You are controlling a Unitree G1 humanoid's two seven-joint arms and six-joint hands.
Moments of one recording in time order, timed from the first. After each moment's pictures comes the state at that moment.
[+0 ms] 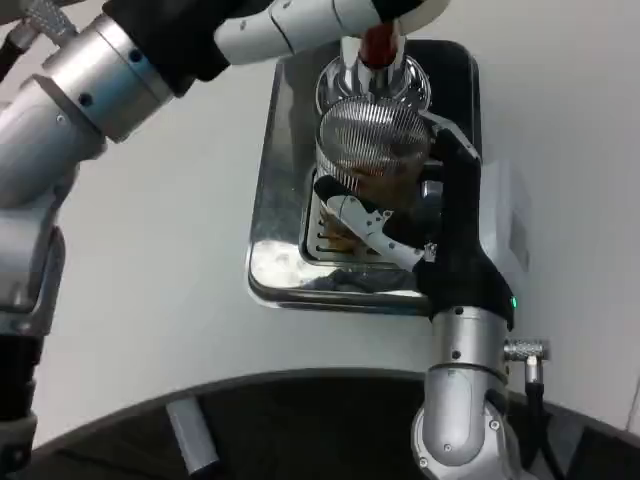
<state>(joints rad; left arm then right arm) -0.97 0.51 0.03 0.11 -0.04 -0.32 -0.60 -0.47 0.11 0.28 0.02 -0.56 0.23 -0.54</state>
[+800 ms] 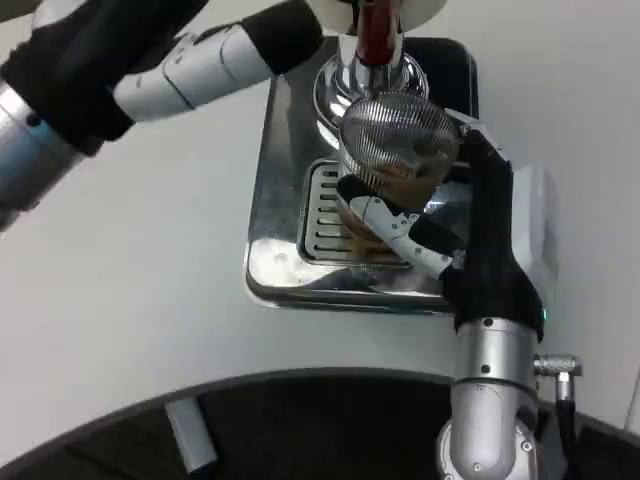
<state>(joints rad) -0.70 0.61 0.16 -0.13 -0.15 -0.25 -0.61 -0.37 0.10 0.26 -0.12 -0.57 0.23 -0.50</state>
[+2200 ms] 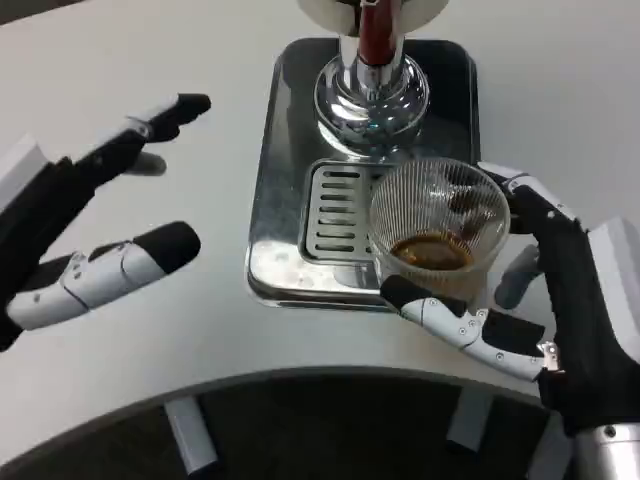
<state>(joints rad) -0.07 0.65 0.38 -0.39 -0.02 -0.22 -0.48 0.05 -0.12 0.24 -0.61 -0.65 0.13 -0.21</state>
